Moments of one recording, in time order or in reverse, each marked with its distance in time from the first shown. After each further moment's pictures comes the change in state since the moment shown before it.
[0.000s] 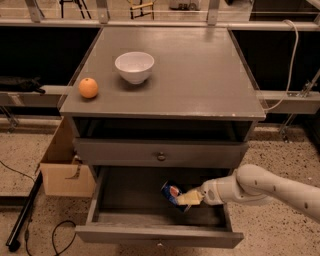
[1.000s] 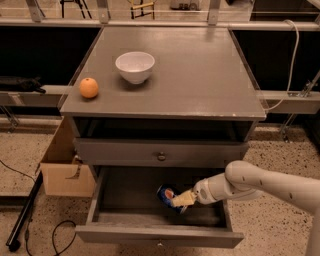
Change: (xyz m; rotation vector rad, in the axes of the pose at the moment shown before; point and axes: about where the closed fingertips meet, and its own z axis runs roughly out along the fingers) arm 0.009 -0.008 0.017 0.044 0.093 0.012
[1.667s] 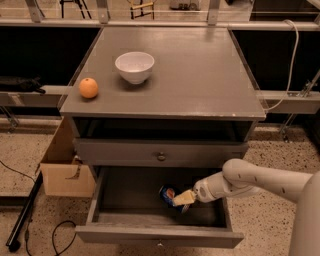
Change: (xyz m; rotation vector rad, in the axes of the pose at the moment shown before) arm 0.002 -0.019 0.012 0.031 0.045 0.029
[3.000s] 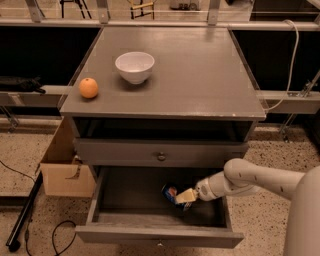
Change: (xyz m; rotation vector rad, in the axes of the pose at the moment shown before) arm -0.001 -0.020 0.004 0.010 -0.007 0.032
